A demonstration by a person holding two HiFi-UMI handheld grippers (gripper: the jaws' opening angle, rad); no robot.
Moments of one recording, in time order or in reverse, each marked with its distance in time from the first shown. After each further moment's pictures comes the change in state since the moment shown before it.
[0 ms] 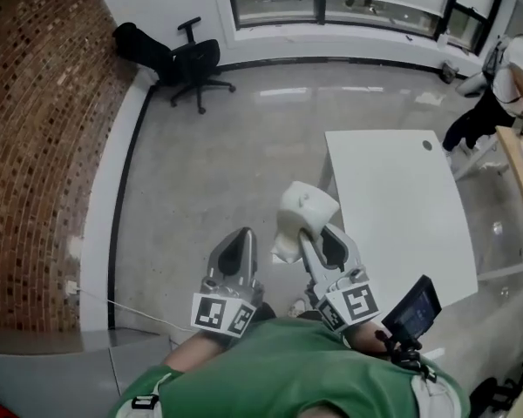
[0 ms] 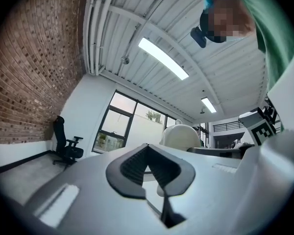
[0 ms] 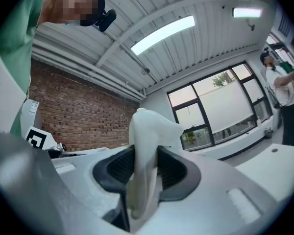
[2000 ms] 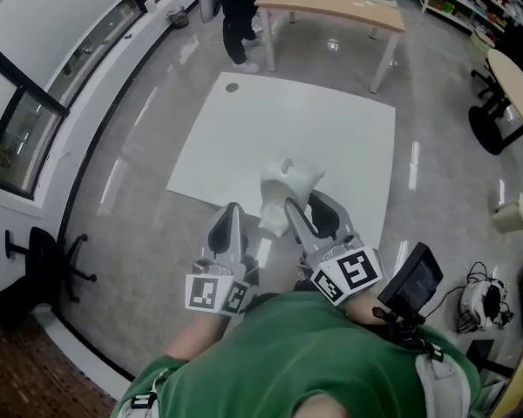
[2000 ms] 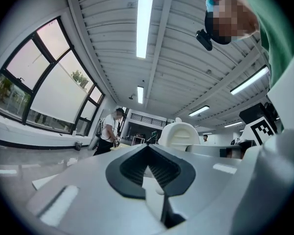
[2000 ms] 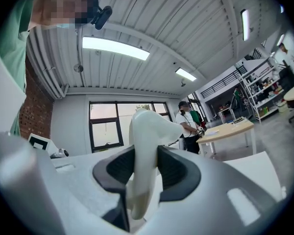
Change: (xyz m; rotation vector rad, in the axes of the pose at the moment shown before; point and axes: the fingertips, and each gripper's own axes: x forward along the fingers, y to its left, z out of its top) left arm 0.214 -0.161 -0.082 -0.195 0.268 -1.067; right arm -0.079 -0.154 0.033 -0.059 -0.207 -1.070
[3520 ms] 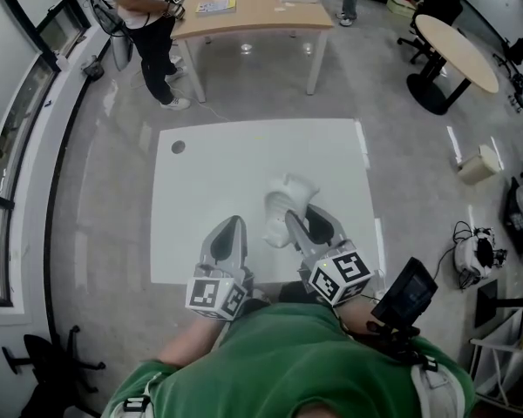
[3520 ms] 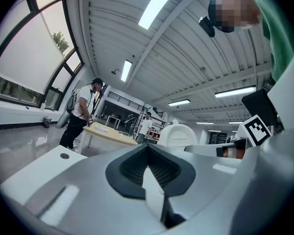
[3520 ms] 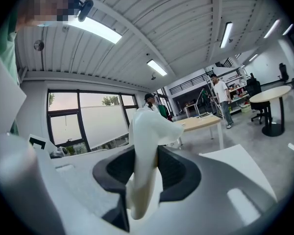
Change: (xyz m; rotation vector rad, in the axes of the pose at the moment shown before) left arm 0.183 0.034 -0.083 -0.107 0.221 -0.356; right arm 0.079 -0.144 -0.035 0.082 0.108 -0.407
